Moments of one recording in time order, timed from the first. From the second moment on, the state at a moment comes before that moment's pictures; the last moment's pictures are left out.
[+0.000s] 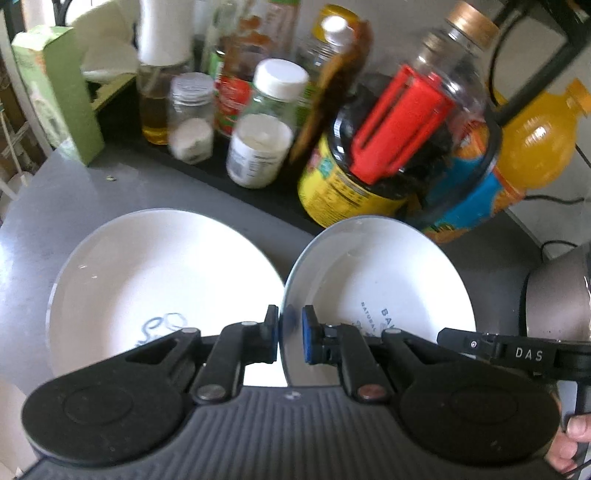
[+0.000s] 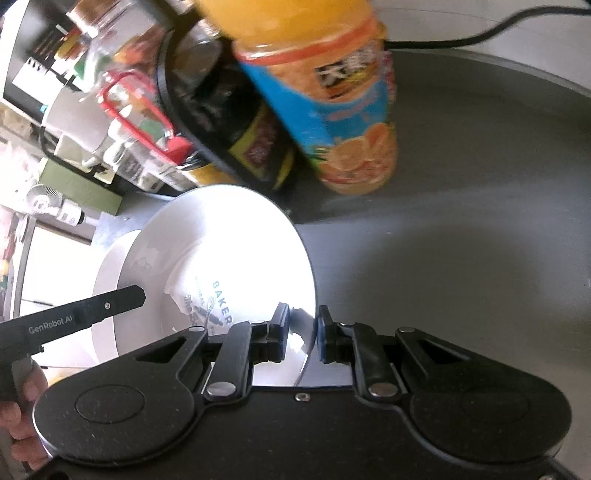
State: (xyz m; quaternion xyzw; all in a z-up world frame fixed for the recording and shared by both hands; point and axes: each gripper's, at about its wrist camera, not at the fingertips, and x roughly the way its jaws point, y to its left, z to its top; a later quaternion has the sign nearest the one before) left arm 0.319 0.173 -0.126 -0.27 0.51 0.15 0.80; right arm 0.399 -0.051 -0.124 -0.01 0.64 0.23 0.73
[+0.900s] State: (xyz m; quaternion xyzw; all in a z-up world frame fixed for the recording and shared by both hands) left arm 0.249 0.275 -0.140 -0.29 0.51 0.21 0.78; right arm 0.354 0.069 -0.148 -0.06 0.65 0.28 0.70
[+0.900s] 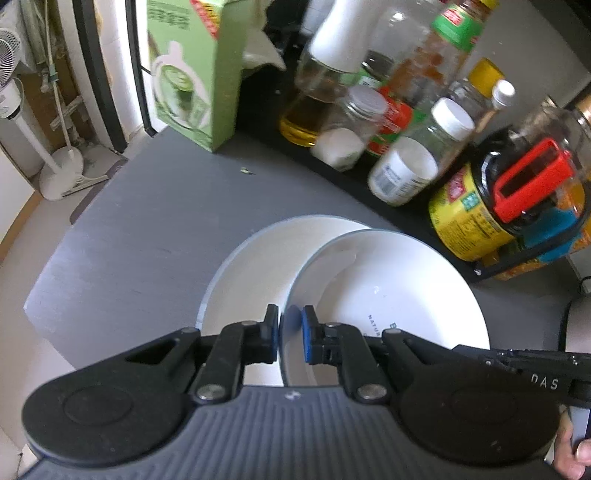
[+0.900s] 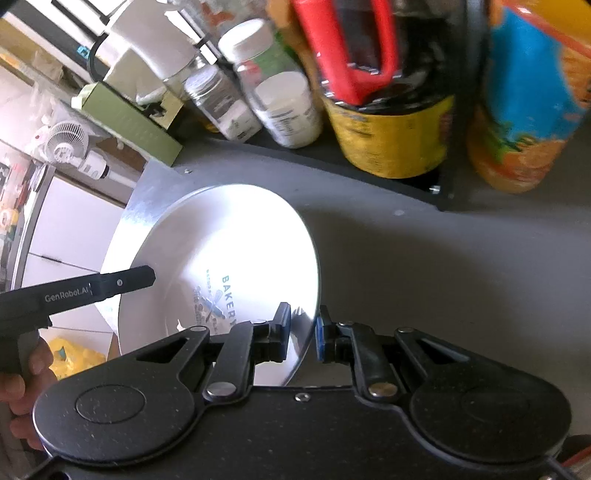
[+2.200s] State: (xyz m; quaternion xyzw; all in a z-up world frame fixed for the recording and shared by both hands) left arm 0.246 0.288 -0.163 -0.23 0.53 0.20 0.79; right arm 0.348 0.093 -0.161 -0.01 0.68 0.27 0.69
